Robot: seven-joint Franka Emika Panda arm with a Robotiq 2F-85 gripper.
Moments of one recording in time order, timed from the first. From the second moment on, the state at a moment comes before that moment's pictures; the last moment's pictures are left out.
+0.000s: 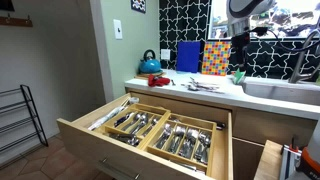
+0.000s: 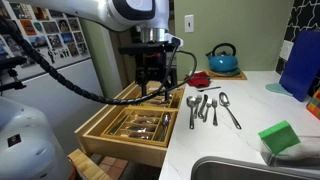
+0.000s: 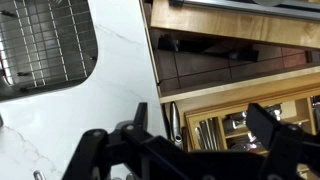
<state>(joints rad) -0.15 -0.49 -0.26 -2.32 -0.28 1.64 -0.46</state>
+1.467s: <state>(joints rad) 0.06 -0.15 -0.19 -2.14 0.06 1.80 -0.77</state>
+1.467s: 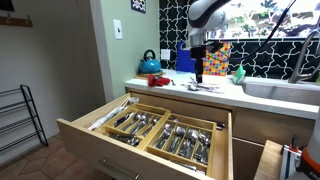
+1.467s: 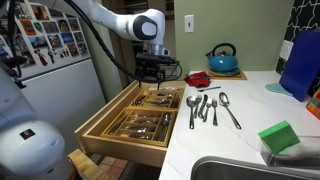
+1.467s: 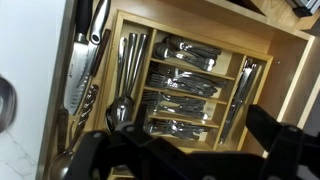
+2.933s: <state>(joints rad) -0.01 0.41 0.01 -1.70 0.16 1.83 -0.70</state>
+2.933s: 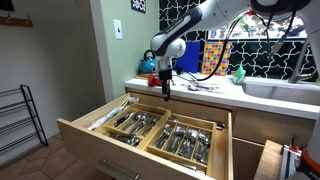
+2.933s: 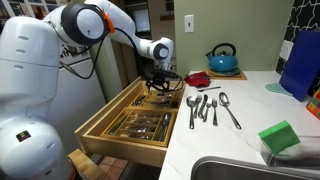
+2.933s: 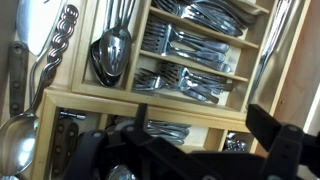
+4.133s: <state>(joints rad) -0.07 0.60 0.11 -1.66 0.33 2.18 -0.44</state>
